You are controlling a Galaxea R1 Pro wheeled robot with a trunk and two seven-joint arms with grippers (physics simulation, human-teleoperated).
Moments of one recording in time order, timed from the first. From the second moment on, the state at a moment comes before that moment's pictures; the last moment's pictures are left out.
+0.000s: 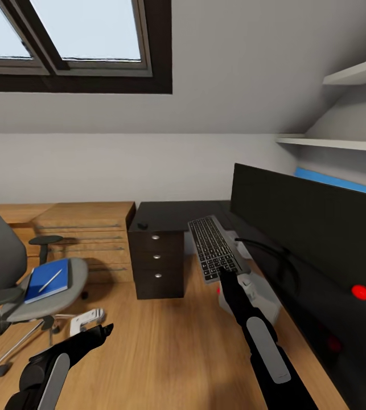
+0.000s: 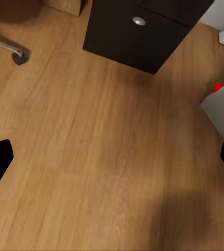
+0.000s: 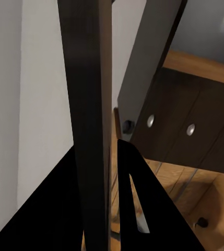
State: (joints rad) left arm -0.15 -0.01 0.16 -1.50 0.34 0.75 0.12; right arm -0.36 0.13 0.10 -1.27 -1.24 0.05 -0.07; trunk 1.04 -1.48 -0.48
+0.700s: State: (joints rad) left arm -0.15 -0.01 0.16 -1.50 0.34 0.75 0.12; right arm -0.36 0.13 0.10 -1.27 -1.24 0.06 -0.07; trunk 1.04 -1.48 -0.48
